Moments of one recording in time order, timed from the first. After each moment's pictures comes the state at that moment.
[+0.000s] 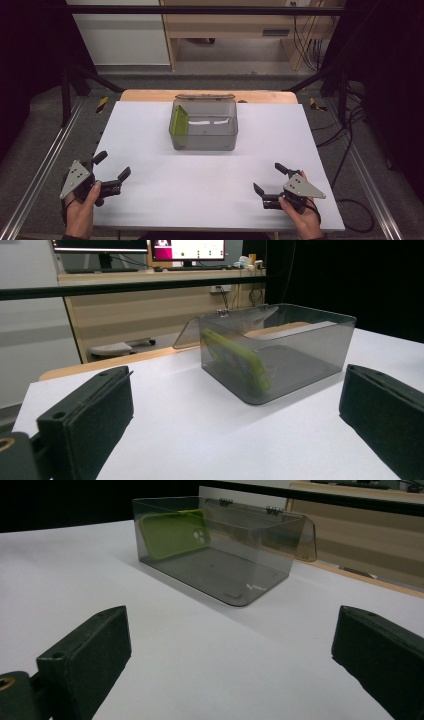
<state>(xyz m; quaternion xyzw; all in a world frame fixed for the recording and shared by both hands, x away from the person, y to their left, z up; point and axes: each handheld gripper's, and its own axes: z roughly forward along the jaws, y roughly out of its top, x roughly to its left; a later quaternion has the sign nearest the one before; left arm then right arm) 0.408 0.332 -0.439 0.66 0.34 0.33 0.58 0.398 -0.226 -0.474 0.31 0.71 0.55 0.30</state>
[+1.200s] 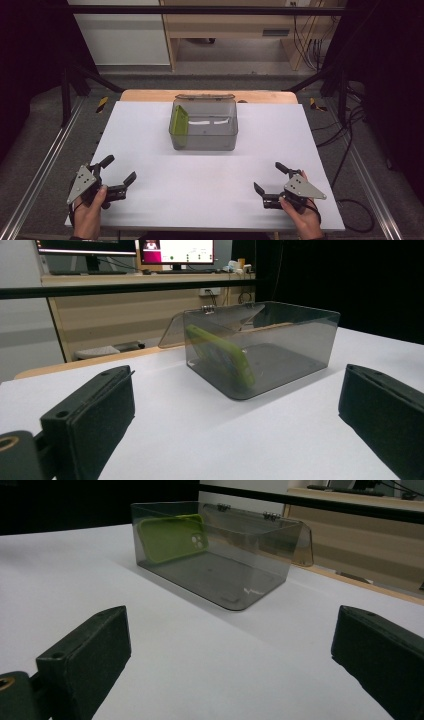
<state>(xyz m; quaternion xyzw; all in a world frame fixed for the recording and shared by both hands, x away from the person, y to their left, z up) 0.407 0.321 -0.456 0.65 0.33 0.32 0.60 0.398 -0.227 -0.474 0.31 0.70 0.56 0.31</state>
